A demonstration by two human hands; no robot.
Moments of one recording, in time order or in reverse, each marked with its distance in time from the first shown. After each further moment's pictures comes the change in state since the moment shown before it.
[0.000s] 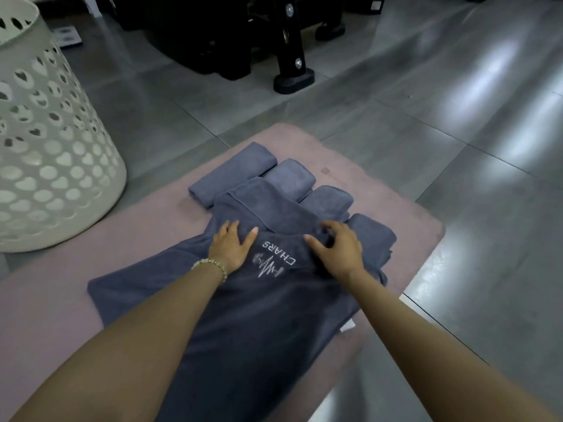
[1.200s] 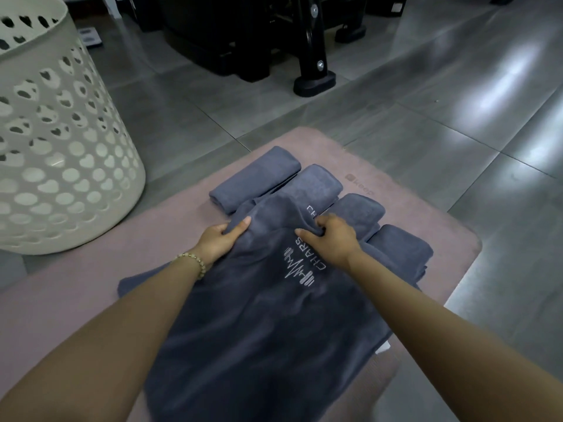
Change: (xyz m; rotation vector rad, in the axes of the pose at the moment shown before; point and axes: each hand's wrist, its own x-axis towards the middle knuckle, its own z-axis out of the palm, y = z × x) left_hand 0.022 -0.036 -0.058 -0.565 -0.032 -0.174; right_hand 0.032 -0.071 0.024 -0.105 -0.211 -0.086
